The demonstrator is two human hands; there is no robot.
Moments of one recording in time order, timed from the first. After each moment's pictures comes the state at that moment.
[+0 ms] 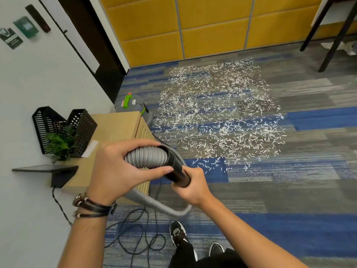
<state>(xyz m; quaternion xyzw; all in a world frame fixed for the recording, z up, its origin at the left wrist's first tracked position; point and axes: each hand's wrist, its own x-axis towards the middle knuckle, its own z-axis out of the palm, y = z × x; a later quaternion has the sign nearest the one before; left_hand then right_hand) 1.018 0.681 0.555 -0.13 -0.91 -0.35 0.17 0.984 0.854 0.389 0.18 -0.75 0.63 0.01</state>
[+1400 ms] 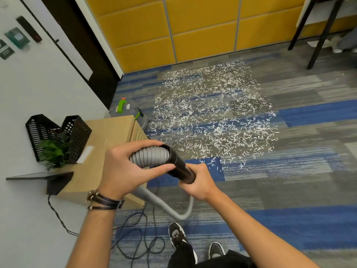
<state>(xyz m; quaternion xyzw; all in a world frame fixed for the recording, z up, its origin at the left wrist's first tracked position) 1.017 0.714 0.531 -0.14 -0.90 -0.37 0.17 0.980 0.904 0.373 0.18 -0.78 0.60 -0.03</state>
